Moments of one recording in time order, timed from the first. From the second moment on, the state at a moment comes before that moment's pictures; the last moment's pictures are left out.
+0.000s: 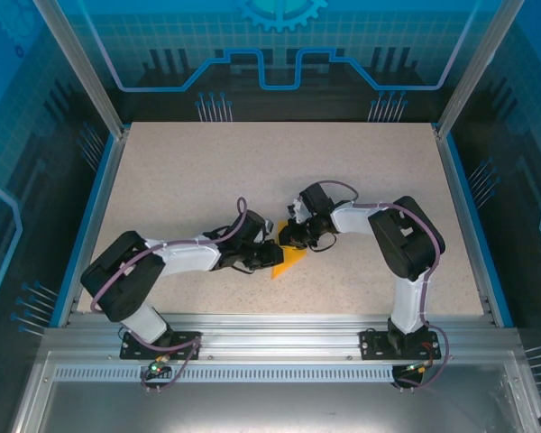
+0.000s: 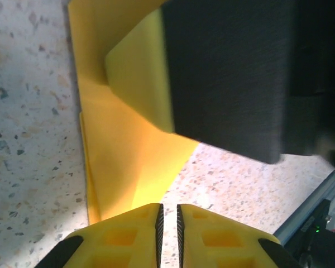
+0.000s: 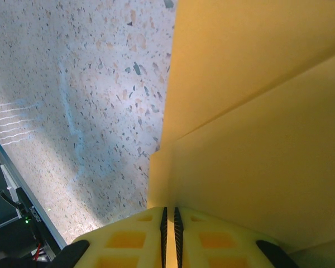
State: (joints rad) left arm -0.70 1.63 0.72 0.00 0.37 -0.90; right arm 0.53 1.94 1.04 -0.24 -0.63 0.61
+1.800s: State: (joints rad) left arm -0.72 1.68 0.65 0.13 0.37 -0.93; right arm 0.38 1.96 1.10 -0.28 -0.57 0.57
